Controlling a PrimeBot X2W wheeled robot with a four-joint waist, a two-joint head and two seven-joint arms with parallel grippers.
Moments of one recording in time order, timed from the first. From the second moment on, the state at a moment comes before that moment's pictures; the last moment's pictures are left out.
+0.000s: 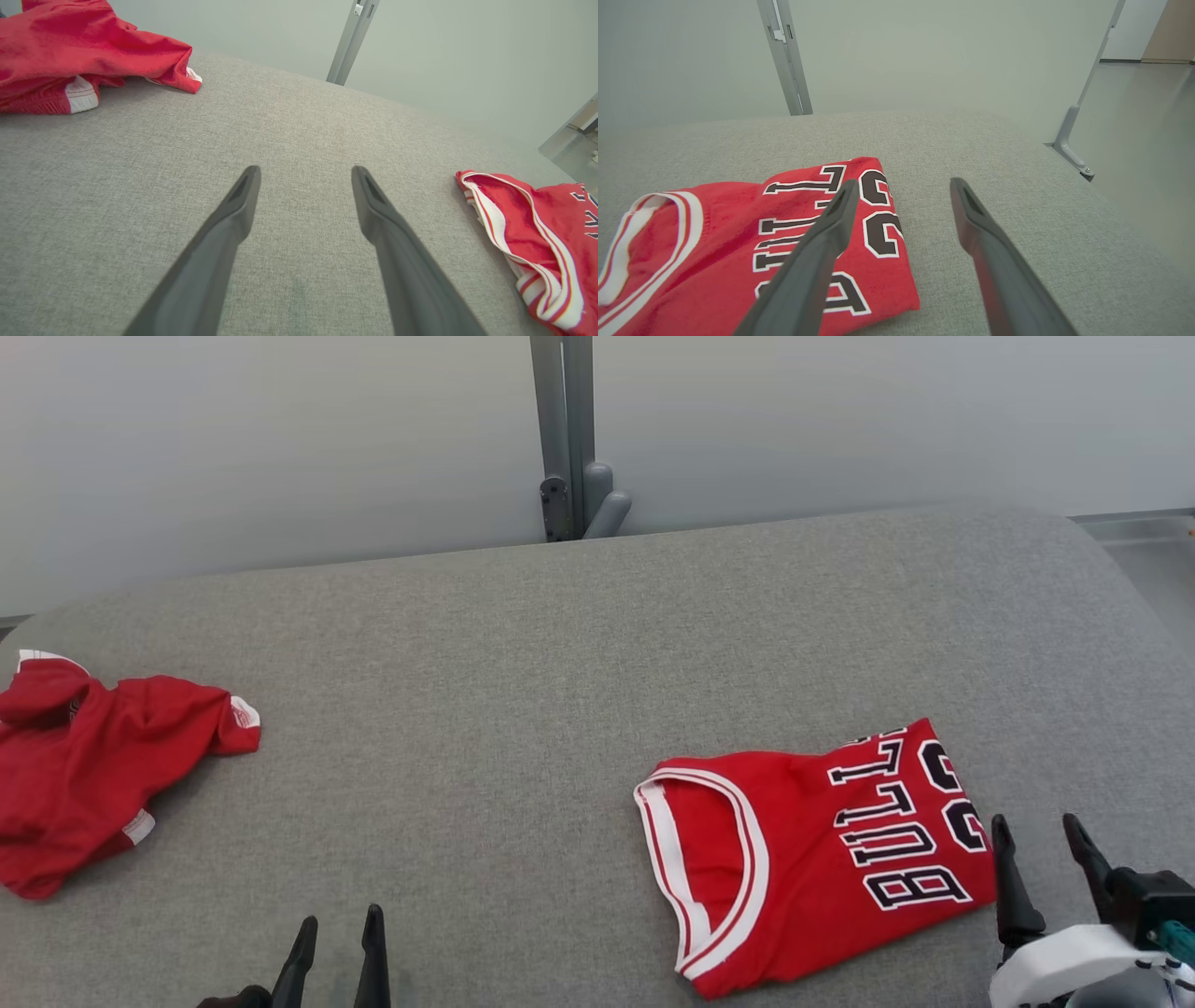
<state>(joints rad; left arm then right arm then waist) 0.15 0.05 -0.07 0.27 -0.39 -0.13 -0.26 0.05 -0.12 -0.14 0.28 0.12 0.13 -0.26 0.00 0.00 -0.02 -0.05</state>
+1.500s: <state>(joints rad) -0.23 0.05 -0.15 0.16 -0.32 -0.13 -0.26 -0.99 -0.72 -0.06 0.83 0.30 0.13 0.10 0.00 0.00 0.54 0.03</state>
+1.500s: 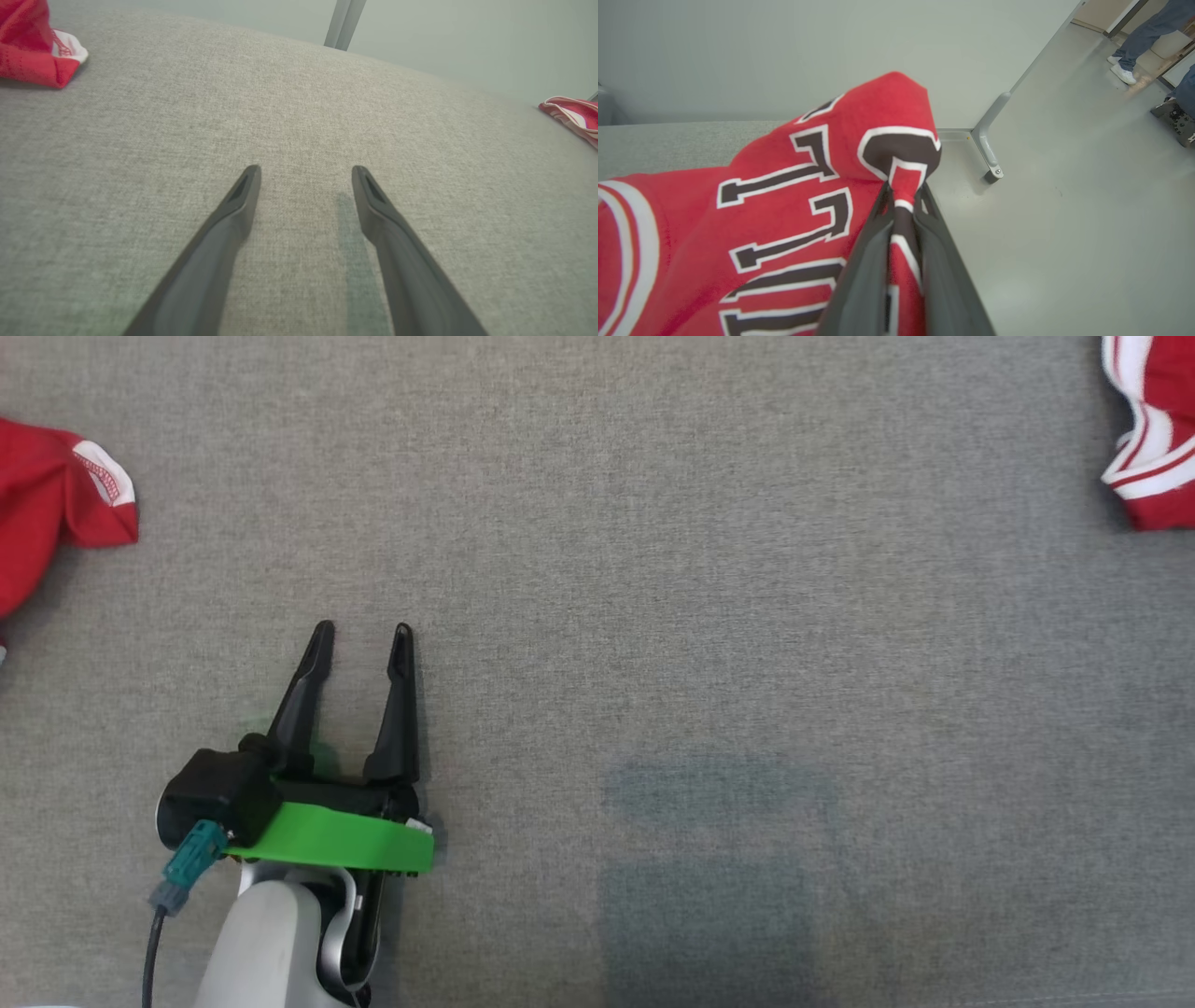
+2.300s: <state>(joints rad) -0.13 0.05 -0.08 0.16 -0.37 -0.13 -0.26 -0.96 -0.53 -0.27 0.95 -0.18 0.13 -0.25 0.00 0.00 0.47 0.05</state>
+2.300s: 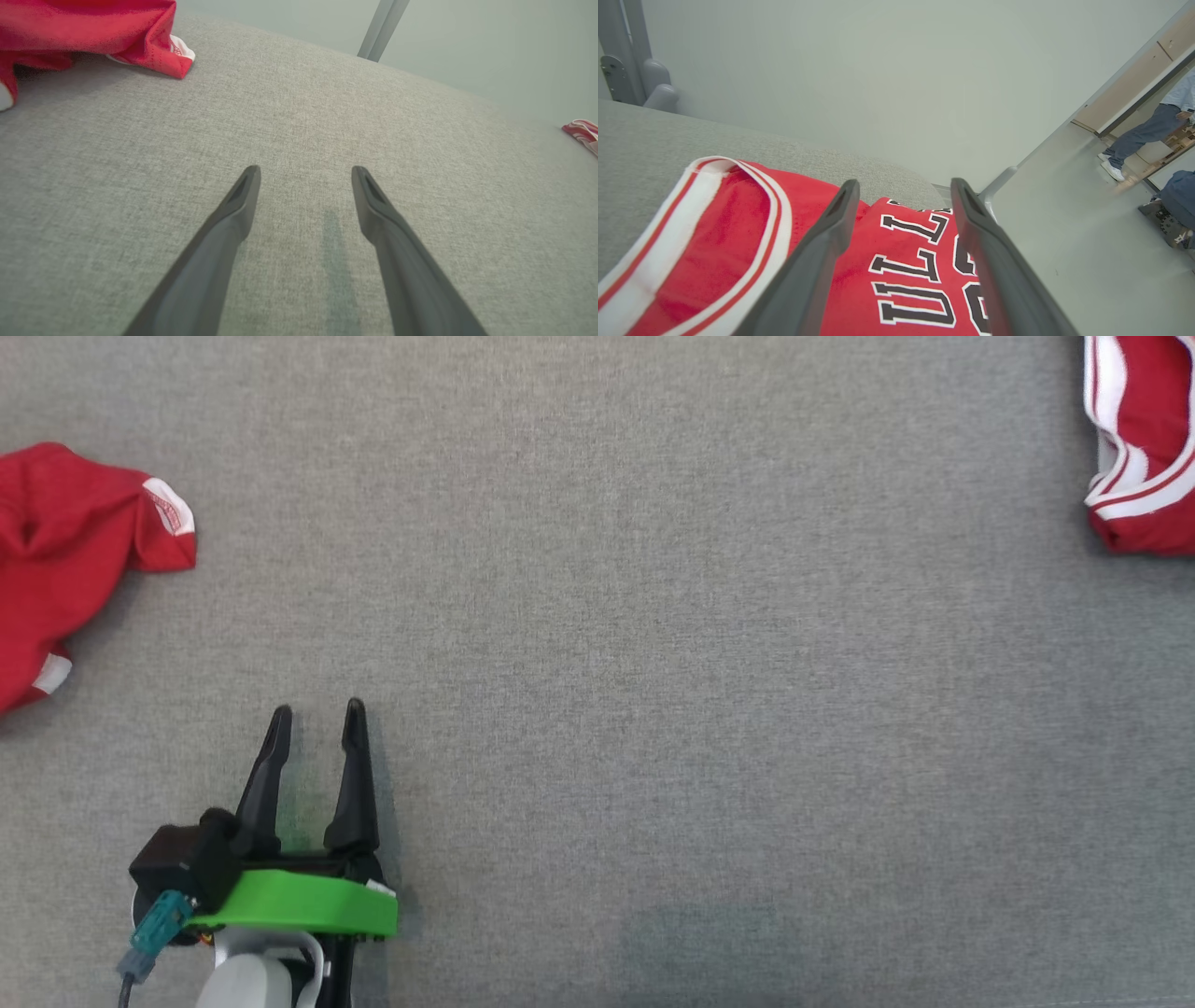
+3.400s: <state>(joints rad) 0.08 0.05 -0.02 0.29 -0.37 -0.13 -0.26 0.12 -0.07 -0.15 0.12 0.00 0.13 -0.26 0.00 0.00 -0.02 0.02</state>
